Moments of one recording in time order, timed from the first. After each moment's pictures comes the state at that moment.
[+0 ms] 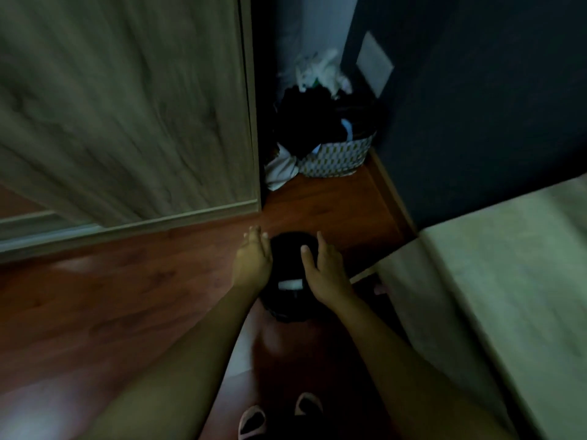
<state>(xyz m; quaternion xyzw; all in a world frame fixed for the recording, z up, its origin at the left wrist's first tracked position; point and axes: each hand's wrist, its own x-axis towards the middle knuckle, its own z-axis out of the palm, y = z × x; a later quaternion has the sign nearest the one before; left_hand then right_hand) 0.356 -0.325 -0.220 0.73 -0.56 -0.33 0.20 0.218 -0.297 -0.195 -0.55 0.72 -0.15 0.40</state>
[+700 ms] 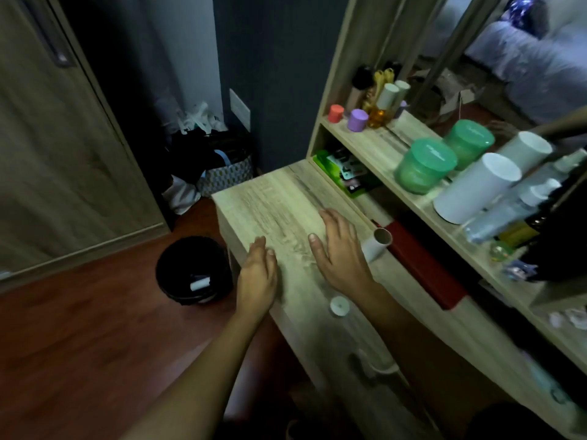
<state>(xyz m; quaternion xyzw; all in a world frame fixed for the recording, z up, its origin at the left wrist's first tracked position) 0.089 -0.056 -0.003 0.57 -0.66 -0.38 0.32 -0.066 -0.034 0.054 -0.65 0.71 -0.24 0.08</state>
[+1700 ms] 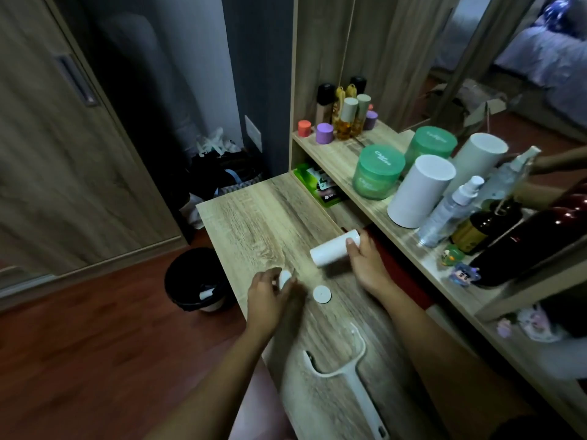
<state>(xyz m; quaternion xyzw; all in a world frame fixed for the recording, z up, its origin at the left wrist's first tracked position) -0.020 0.020 0.014 0.63 -0.62 -0.33 0.32 -0.223 -0.001 0.039 -0.47 0.74 -0.35 0.33</state>
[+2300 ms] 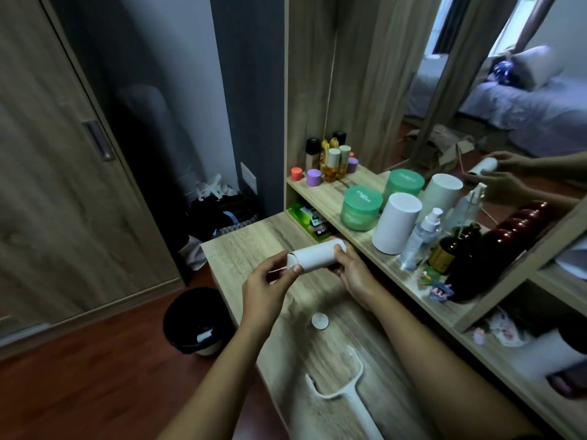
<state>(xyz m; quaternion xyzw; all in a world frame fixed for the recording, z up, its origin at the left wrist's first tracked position) -0.015 0.026 0.129 0.50 -0.54 -0.49 0.47 -0.190 0.004 0.109 -0.36 0.56 -0.54 0.52</state>
